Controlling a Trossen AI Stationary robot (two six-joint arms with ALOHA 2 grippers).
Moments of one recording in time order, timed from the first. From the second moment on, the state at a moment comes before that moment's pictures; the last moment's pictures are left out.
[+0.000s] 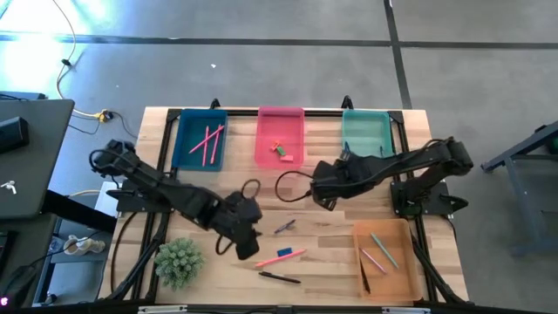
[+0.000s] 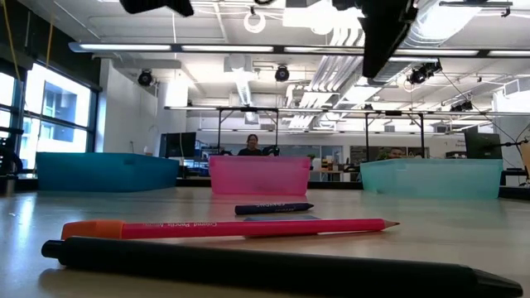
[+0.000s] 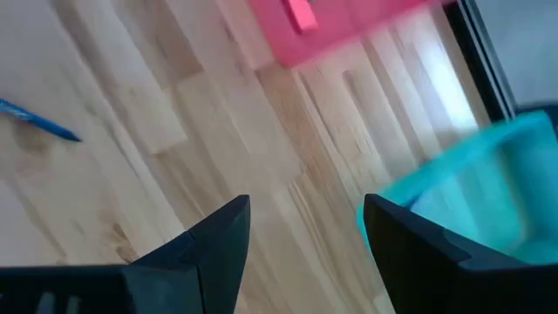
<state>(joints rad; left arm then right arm) -0.36 1.57 1.38 -0.81 -0.29 -0.80 0.22 1.61 1.47 -1.29 0.46 0.63</state>
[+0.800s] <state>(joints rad) -0.46 1.95 1.49 -0.84 -0.22 -1.05 0.21 1.56 1.40 -1.25 0.47 0.69</state>
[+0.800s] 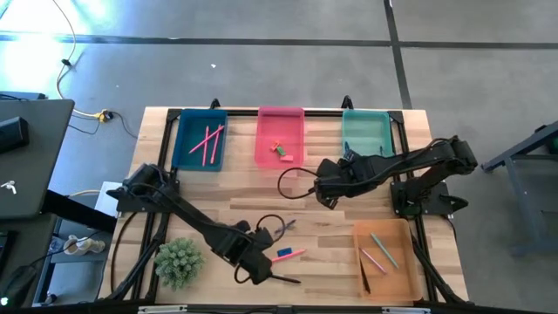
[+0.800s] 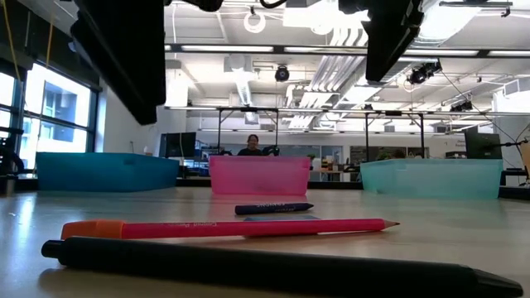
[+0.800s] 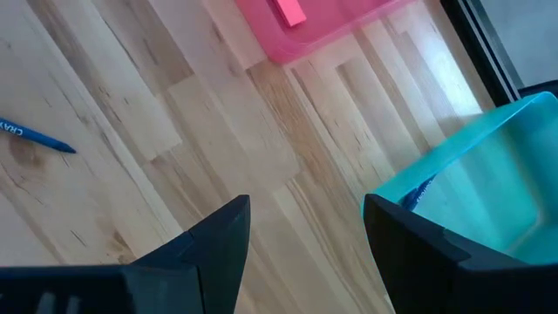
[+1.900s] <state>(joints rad) -0.50 2.13 1.49 -0.69 -0.17 -1.04 0.21 1.56 1.40 -1.25 0.46 0.70</state>
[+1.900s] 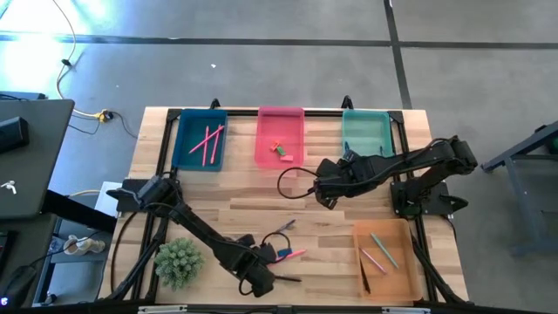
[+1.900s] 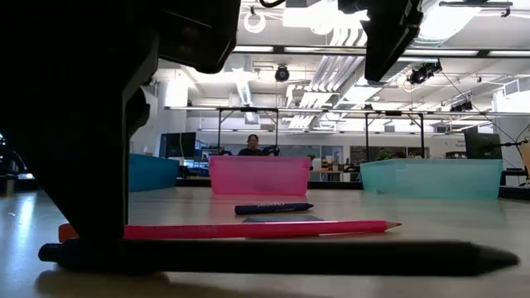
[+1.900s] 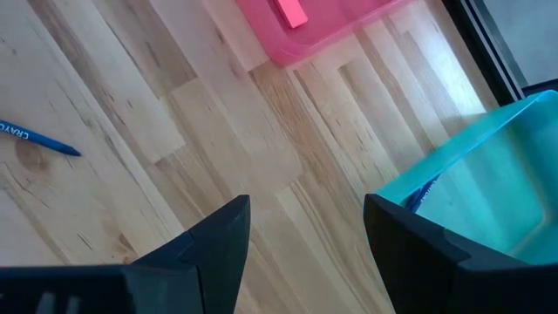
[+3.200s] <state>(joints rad) -0.45 2.08 1.49 -0.77 -0.09 -0.78 0.21 1.56 1.41 -1.25 0.47 0.67</state>
